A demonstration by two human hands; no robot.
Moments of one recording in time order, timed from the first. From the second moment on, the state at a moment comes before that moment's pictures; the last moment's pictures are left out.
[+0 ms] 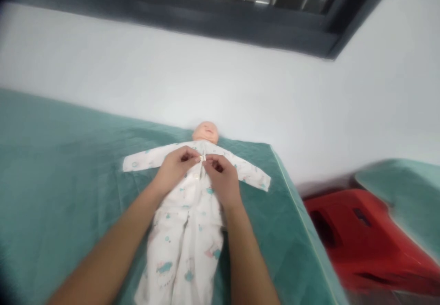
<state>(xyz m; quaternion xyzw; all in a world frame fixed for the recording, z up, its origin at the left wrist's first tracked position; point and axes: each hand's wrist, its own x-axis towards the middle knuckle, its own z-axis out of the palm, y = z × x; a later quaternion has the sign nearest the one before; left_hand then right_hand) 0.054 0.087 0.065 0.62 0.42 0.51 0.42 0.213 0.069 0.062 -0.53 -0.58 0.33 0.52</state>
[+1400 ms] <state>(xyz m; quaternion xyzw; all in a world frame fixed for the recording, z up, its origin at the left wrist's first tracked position) 0.054 0.088 0.057 0.66 0.41 0.53 0.34 0.204 0.058 0.065 -0.54 -0.67 0.21 0.46</state>
